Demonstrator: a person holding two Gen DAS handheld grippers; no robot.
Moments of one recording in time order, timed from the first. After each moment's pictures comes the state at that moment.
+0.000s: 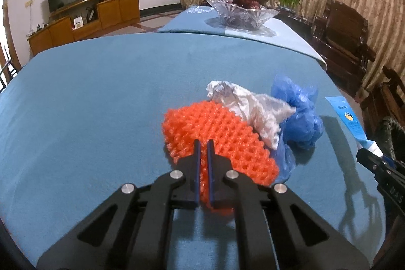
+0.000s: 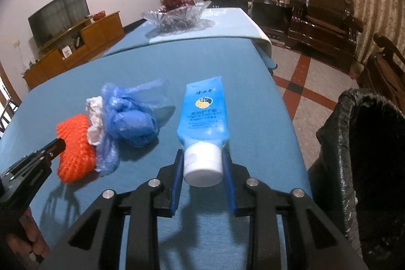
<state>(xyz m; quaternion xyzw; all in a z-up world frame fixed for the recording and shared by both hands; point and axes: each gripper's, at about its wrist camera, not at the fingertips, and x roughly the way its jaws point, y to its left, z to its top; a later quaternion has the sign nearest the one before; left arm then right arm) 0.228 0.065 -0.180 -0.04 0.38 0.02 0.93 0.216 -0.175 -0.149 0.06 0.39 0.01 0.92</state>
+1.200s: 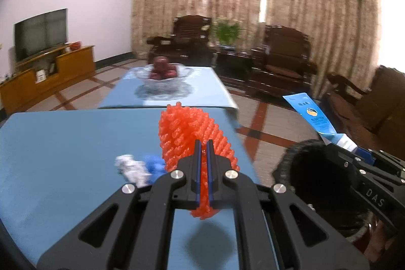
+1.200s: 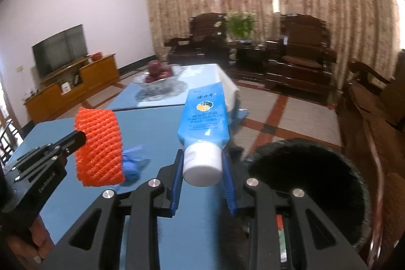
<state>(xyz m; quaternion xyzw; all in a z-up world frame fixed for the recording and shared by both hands) 0.159 -0.090 -0.042 0.00 0.25 -0.13 0.96 0.119 -0.278 -0.023 0.07 0.28 -0.03 0.96</state>
